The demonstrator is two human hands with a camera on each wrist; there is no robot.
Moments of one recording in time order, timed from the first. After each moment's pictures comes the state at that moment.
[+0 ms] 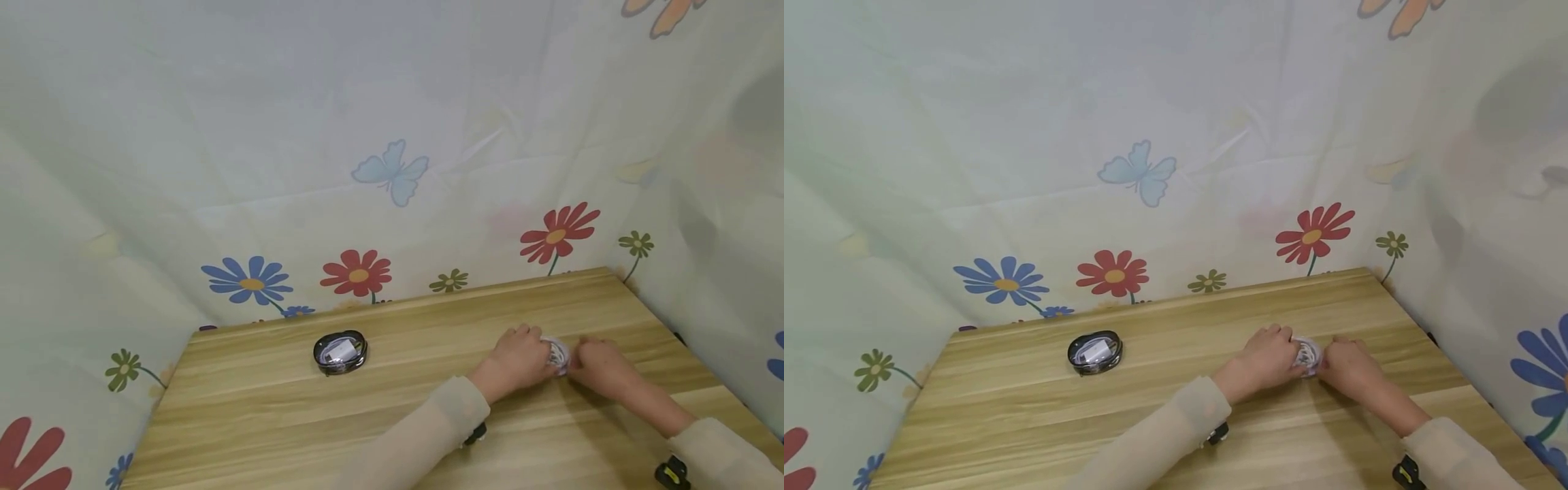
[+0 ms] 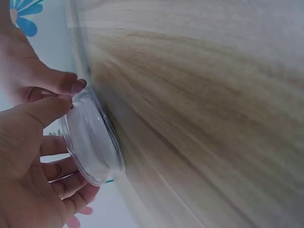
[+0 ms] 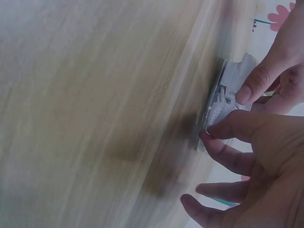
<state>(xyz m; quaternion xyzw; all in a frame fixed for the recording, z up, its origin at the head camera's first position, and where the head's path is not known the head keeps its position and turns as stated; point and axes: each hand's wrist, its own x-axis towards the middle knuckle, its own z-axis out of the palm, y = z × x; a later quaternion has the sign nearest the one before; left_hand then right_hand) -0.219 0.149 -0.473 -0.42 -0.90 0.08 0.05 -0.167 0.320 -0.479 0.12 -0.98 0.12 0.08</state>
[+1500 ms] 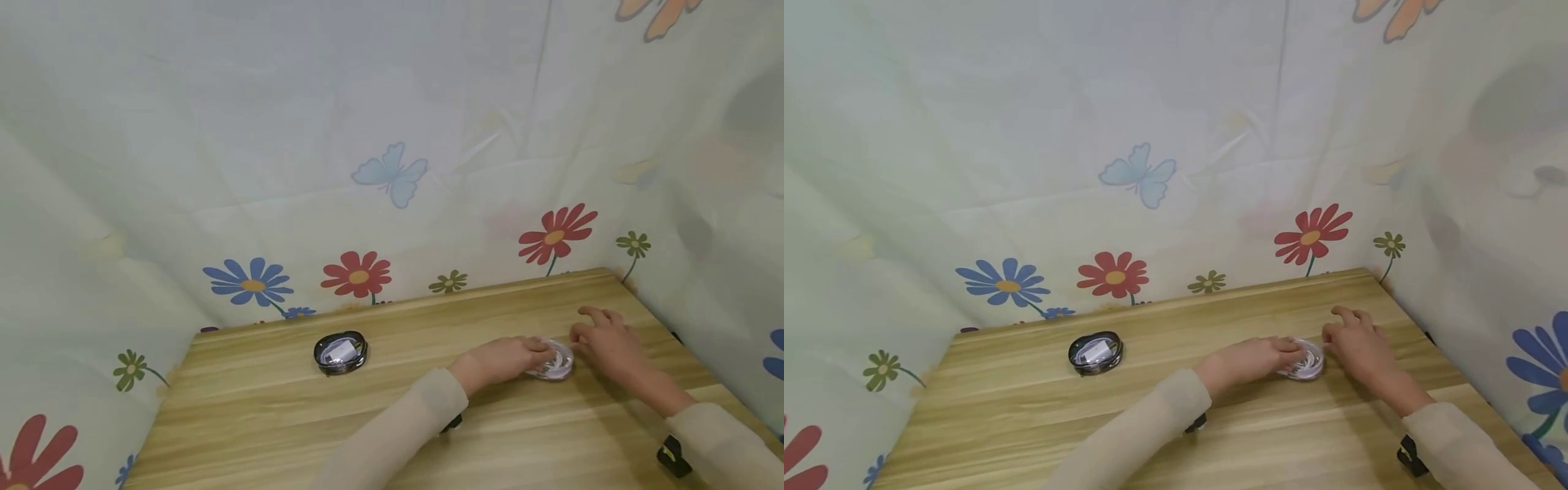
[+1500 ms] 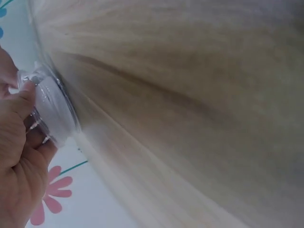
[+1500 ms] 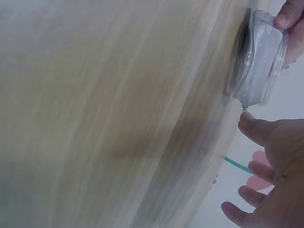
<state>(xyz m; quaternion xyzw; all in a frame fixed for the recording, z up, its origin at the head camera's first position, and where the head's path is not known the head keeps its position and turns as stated) -0.245 0.121 -0.478 -0.60 -0.80 0.08 0.03 -0.186 0.347 -0.482 0.09 -0.98 0.08 0.14</state>
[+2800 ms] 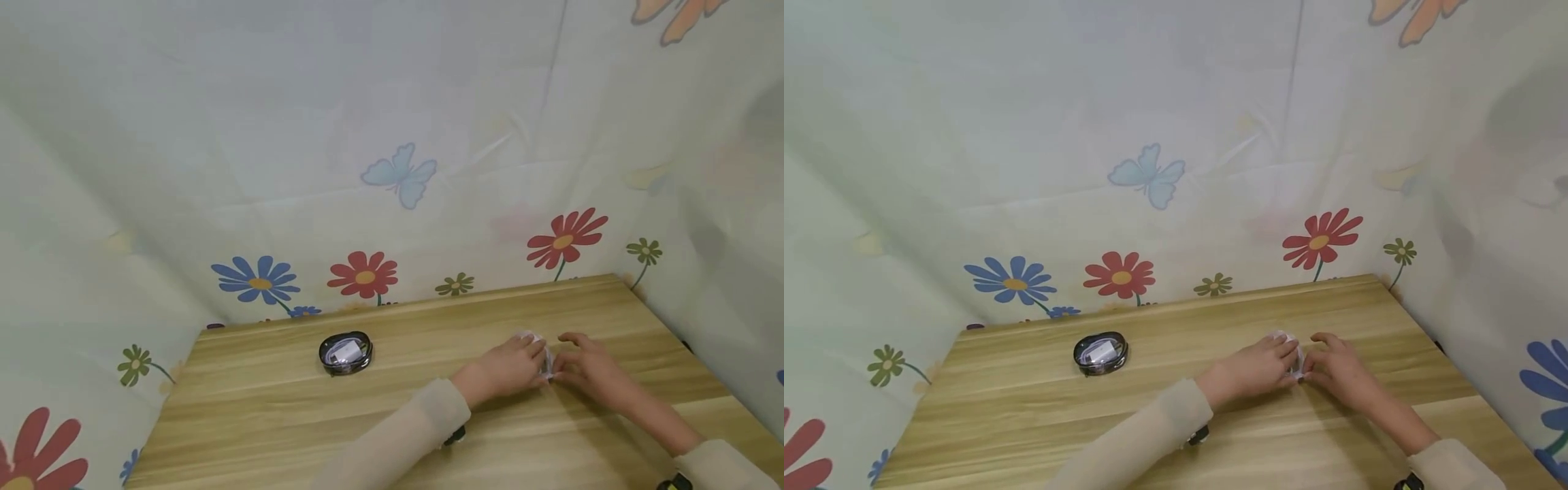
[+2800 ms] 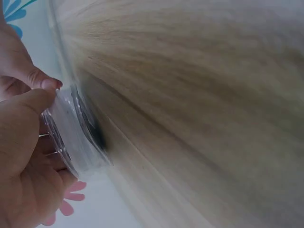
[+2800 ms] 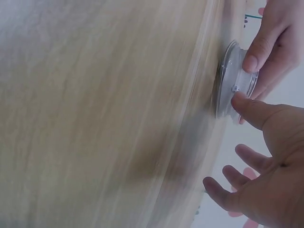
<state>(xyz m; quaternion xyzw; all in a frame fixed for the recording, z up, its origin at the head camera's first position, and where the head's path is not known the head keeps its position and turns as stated) -0.229 0.119 -0.479 -0.54 -0.81 0.22 0.07 -0.171 0.318 -0.497 0.26 -0.92 0.20 0.20</state>
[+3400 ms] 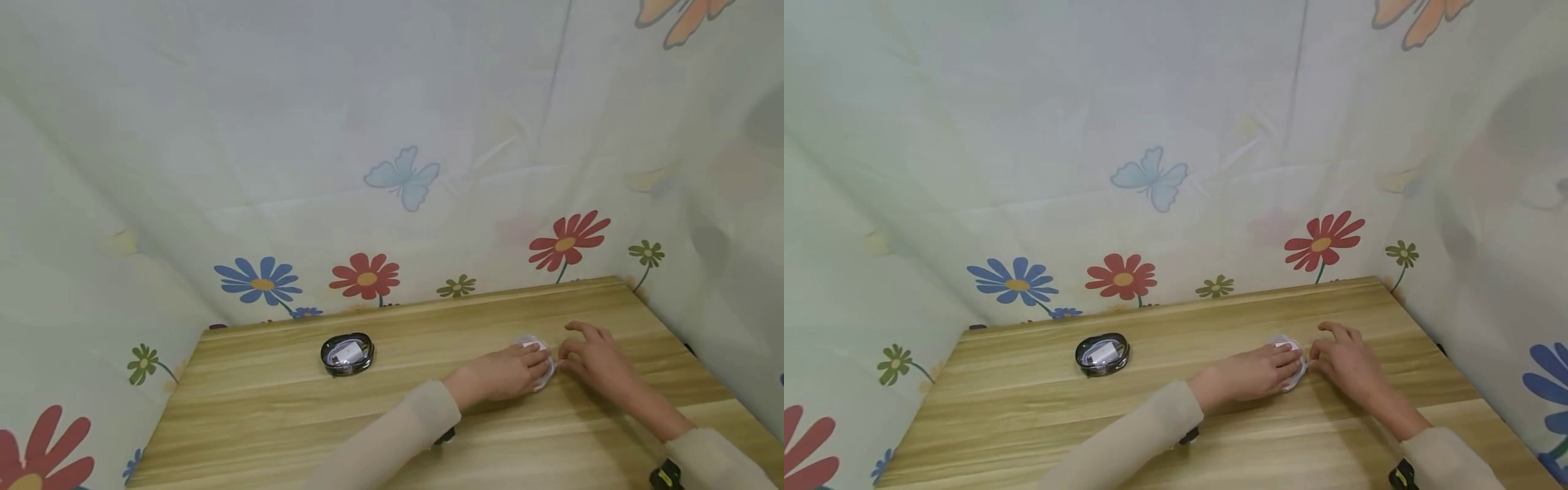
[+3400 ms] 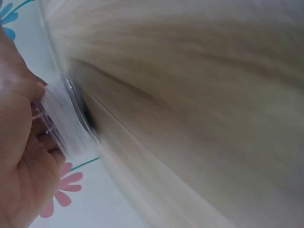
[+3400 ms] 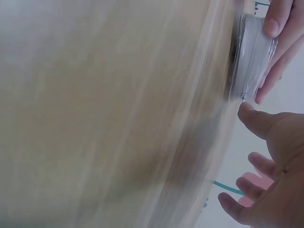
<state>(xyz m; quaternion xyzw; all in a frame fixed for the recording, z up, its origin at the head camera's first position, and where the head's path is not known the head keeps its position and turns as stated) -0.229 0.101 -0.478 -0.59 -0.77 0.22 0.09 -0.183 0.322 -0.493 0.17 -0.95 0.15 0.21</state>
